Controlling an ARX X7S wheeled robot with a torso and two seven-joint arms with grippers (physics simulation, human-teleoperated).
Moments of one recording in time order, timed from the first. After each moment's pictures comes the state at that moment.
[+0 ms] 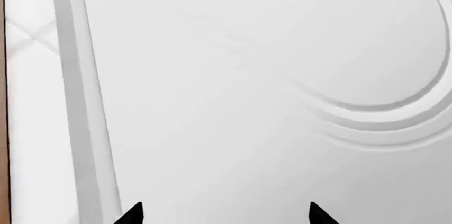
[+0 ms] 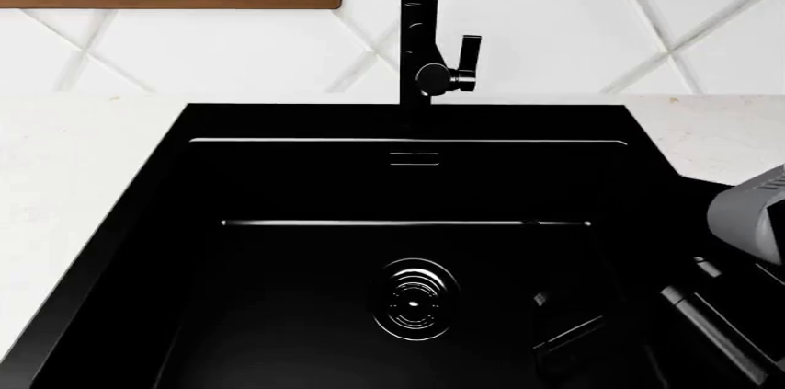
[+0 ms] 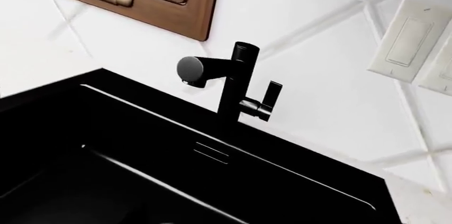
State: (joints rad) left arm -2.34 -0.33 1.13 -0.07 -1.60 -0.32 -0.56; right arm 0.95 1.04 -0.14 -0.97 2.19 0.98 1.20
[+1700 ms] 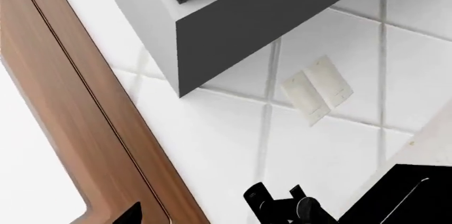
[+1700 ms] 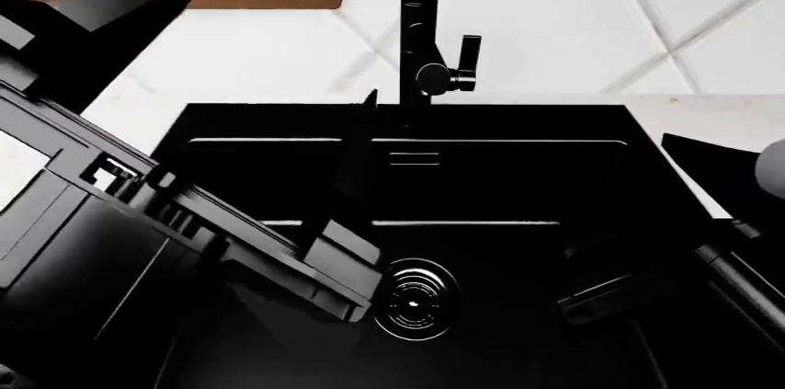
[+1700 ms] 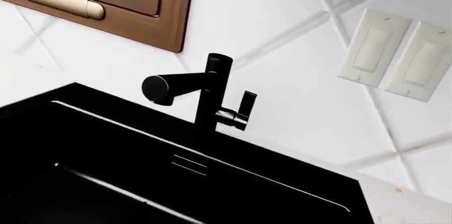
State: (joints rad) left arm -1.52 -0.71 0.54 1.03 -1.87 -1.10 -1.28; right arm 1.01 1.07 -0.15 -0.91 2.18 0.97 1.19
